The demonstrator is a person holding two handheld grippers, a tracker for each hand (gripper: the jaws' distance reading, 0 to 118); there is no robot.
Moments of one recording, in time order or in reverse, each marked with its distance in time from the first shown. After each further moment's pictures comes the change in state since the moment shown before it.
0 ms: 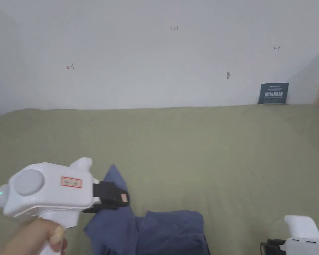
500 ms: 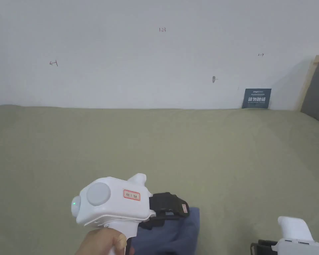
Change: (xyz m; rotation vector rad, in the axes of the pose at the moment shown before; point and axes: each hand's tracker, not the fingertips) left arm 0.022 -0.013 -0.112 -0.092 -0.219 0.064; right arm 0.019 0.002 0.010 0.015 -0.015 -0.058
